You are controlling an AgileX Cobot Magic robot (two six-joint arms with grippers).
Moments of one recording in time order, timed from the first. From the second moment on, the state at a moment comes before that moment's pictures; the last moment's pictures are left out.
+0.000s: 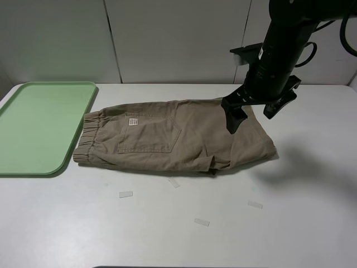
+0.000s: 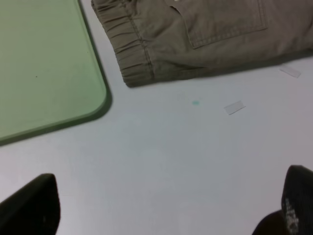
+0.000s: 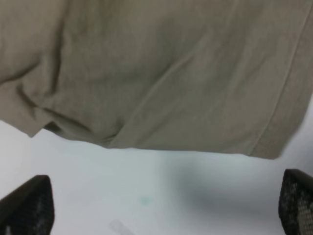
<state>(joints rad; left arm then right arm) -0.28 0.05 -0.49 0.01 1.05 0.00 0.42 1.81 -1.31 -0.01 1.01 0.02</state>
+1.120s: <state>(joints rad) 0.00 -0.01 -0.49 0.00 1.06 0.00 0.17 2.15 -1.55 0.00 0.86 -0.06</state>
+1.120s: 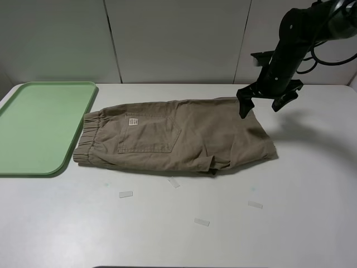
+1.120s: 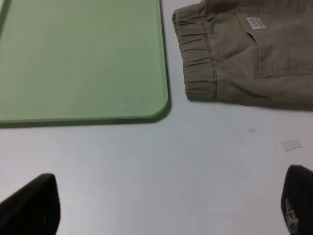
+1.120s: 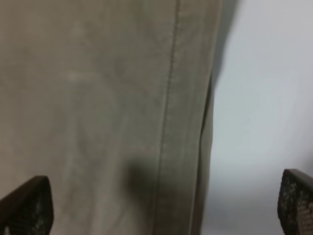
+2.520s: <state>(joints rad) 0.00 -0.01 -0.49 0.00 1.06 0.00 0.15 2.28 -1.56 0.07 0.85 -0.11</state>
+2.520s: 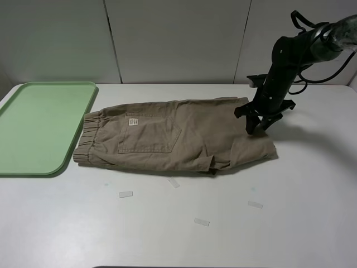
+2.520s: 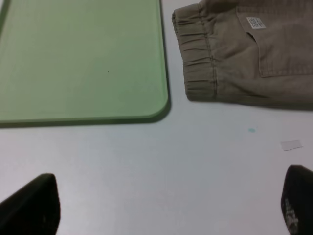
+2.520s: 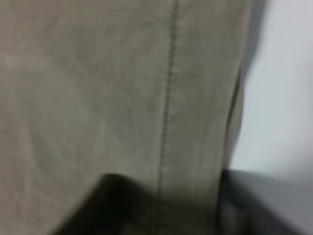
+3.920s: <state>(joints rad) 0.00 -0.01 -0.49 0.00 1.06 0.00 0.16 1.98 -1.55 -0.15 1.02 -0.08</state>
